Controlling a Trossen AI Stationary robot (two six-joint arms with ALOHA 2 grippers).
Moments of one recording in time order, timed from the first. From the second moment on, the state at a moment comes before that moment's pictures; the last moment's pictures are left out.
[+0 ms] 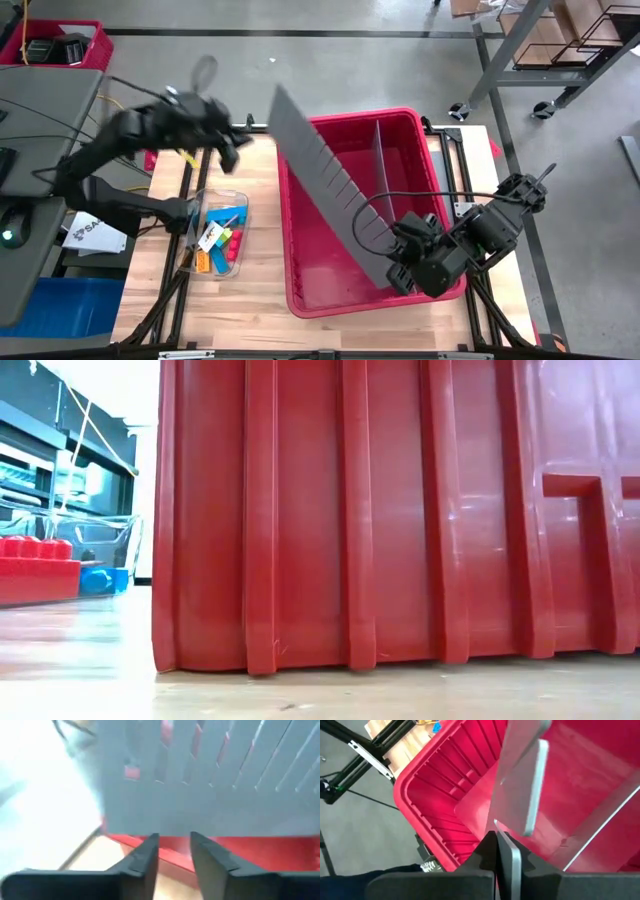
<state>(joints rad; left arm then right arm) 0.34 1.10 1.63 -1.09 -0.19 -0.12 0.65 1.72 2.17 -1.57 0.44 1.26</state>
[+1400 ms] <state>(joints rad) 0.84 1.43 1.73 -1.05 0.91 0.49 0.67 1.69 2.17 -1.52 0.36 1.10</state>
